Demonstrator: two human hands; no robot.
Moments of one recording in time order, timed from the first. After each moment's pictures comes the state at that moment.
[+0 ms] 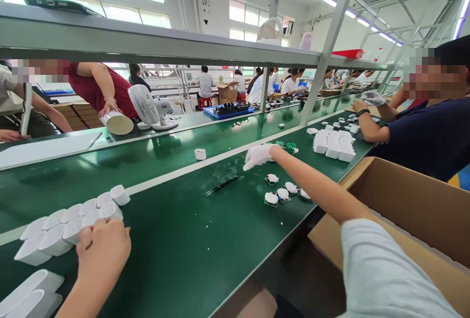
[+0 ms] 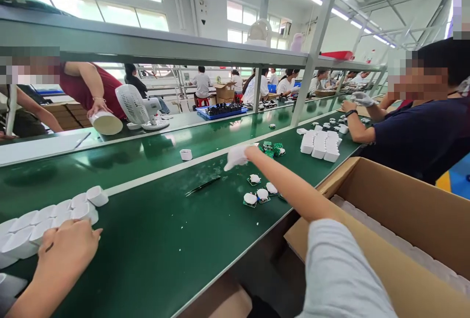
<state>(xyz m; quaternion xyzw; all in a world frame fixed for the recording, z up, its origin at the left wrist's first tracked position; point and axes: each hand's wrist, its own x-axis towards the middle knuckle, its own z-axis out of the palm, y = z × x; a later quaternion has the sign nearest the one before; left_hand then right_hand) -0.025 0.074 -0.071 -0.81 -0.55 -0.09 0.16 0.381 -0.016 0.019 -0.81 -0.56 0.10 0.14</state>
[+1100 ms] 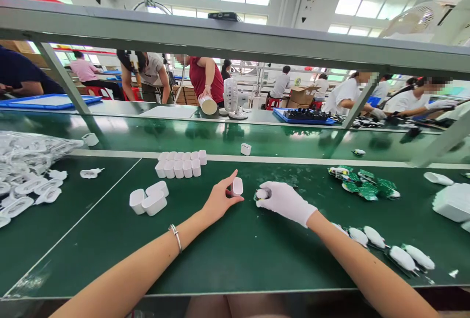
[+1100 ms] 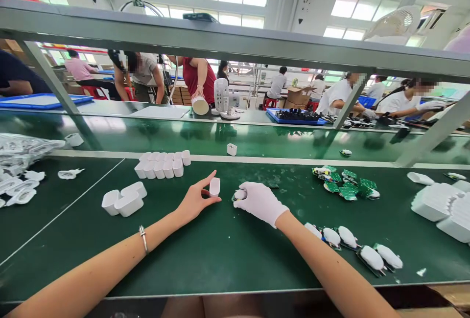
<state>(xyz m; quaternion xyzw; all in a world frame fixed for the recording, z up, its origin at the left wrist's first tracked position) 0.041 0.025 -0.080 -0.74 -0.41 -0.36 -0.40 0.245 -0.030 -0.043 -0.67 -0.71 0.15 0.17</state>
